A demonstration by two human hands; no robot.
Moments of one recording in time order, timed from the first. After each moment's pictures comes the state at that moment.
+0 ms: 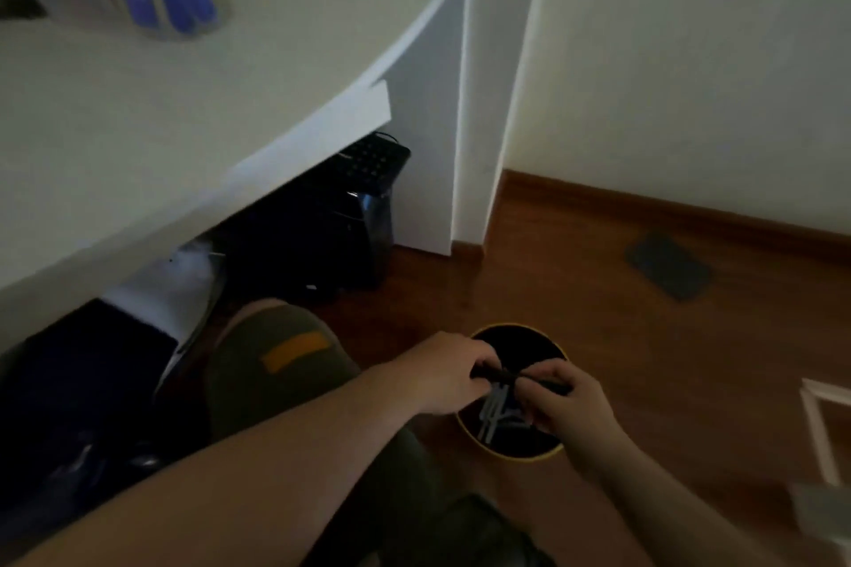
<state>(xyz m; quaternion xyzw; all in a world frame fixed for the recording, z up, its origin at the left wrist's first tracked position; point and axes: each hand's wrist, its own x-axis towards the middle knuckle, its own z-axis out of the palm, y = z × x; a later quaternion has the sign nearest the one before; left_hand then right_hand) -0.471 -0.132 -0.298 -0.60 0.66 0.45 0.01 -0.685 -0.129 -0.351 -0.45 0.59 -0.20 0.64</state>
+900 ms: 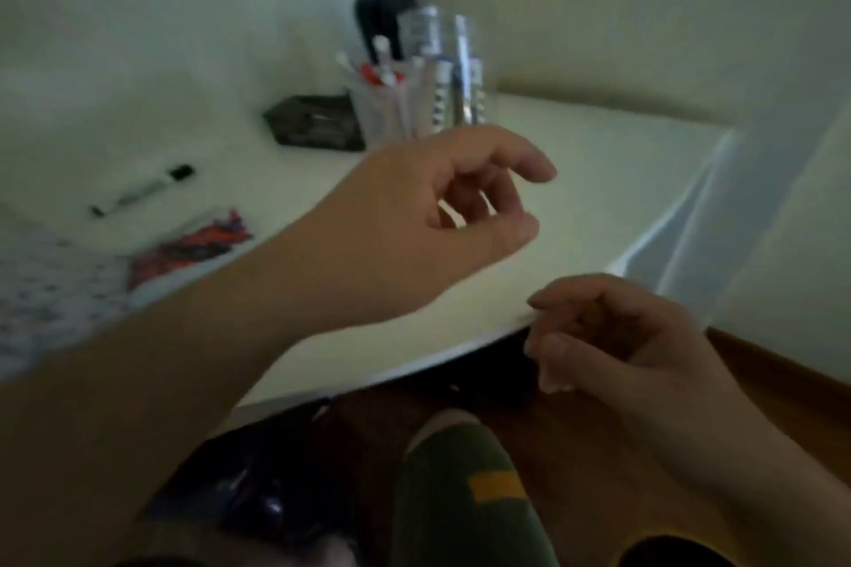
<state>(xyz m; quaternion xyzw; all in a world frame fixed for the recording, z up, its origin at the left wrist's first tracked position) -0.275 -0.087 -0.002 -0.64 0.64 0.13 -0.40 -0.467 -0.181 -0.090 -0.71 0.17 -0.29 0.62</state>
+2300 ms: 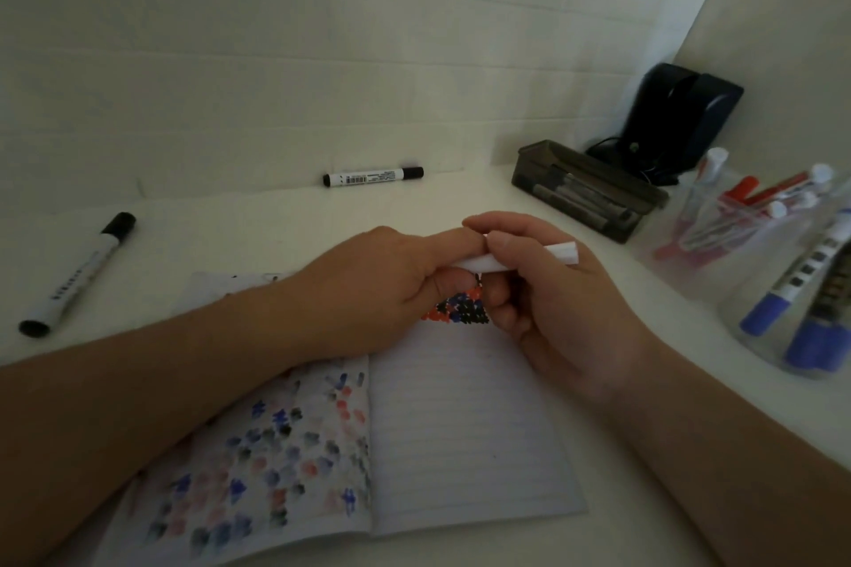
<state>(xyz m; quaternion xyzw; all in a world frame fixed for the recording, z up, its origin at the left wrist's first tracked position) -0.015 0.046 -0.072 -0.79 0.54 -0.04 -0.28 -0.118 -0.120 -0.062 -0.67 0.04 -0.12 0.73</state>
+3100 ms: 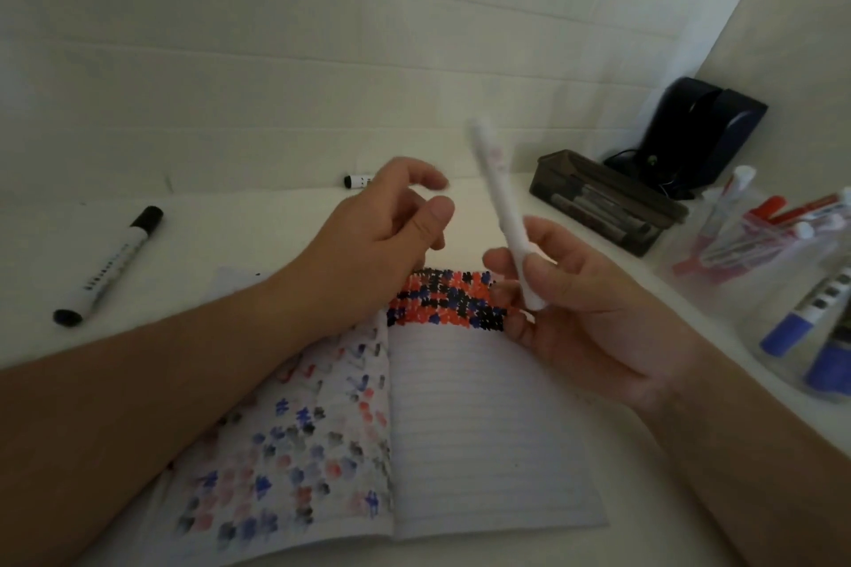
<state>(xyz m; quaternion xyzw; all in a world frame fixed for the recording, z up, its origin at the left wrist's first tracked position) -0.005 0.061 -0.069 -0.74 0.38 -0.01 -0.55 -0.119 -0.143 -0.060 -0.58 0.01 0.04 0.82</state>
